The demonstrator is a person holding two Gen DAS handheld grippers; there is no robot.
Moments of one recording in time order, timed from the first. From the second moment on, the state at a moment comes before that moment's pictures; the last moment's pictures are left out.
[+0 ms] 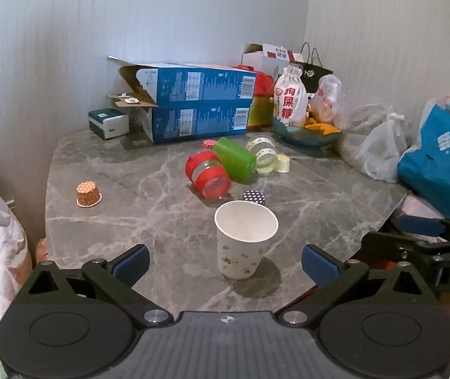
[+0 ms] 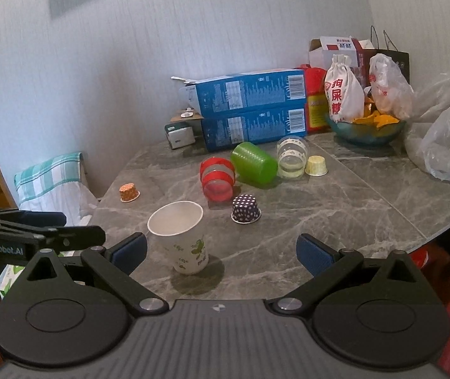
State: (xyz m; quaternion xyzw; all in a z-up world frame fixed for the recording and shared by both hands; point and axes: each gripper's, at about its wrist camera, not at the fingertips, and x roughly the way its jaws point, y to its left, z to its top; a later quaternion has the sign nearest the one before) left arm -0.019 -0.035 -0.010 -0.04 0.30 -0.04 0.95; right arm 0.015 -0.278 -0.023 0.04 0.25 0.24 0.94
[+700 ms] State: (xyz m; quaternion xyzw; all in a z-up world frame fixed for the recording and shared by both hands) left arm -0.018 -0.034 -0.013 -0.03 0.30 -0.02 0.95; right arm 0.018 -0.279 -0.025 0.04 0.25 0.25 0.93
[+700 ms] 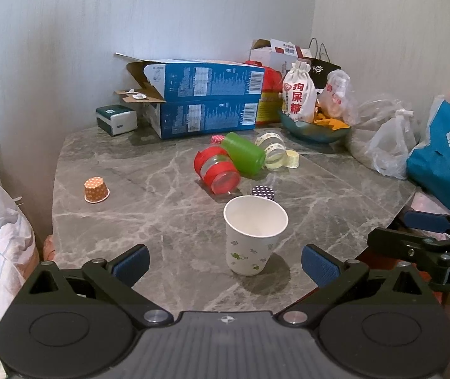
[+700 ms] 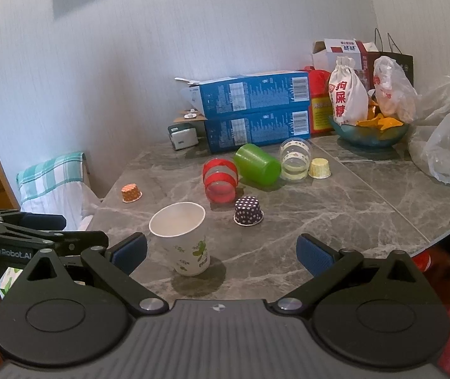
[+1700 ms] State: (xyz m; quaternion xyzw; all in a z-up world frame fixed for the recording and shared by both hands) left arm -0.015 -0.033 -0.017 -0.03 0.30 -0.02 0.95; right arm 0.020 -0.276 -0.028 0.04 0.24 0.26 0.93
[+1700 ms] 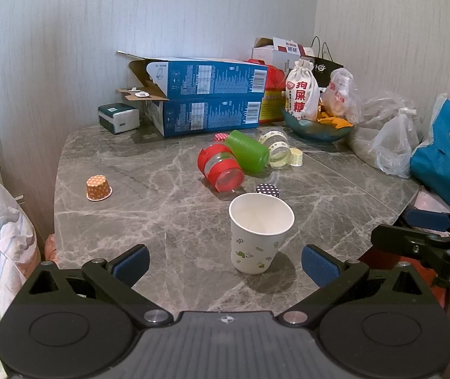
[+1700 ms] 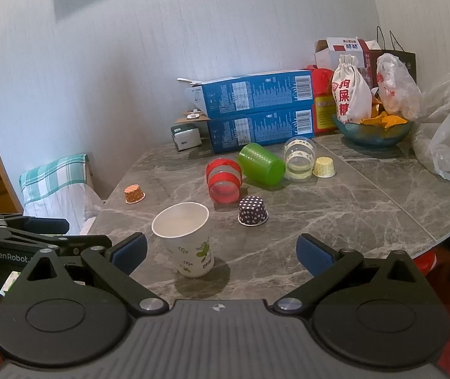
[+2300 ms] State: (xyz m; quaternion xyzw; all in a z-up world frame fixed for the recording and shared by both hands) left arm -0.015 -0.033 -0.018 -0.03 0.30 -0.02 0.95; right arm 0.019 -0.275 -0.030 0.04 0.24 0.26 0.93
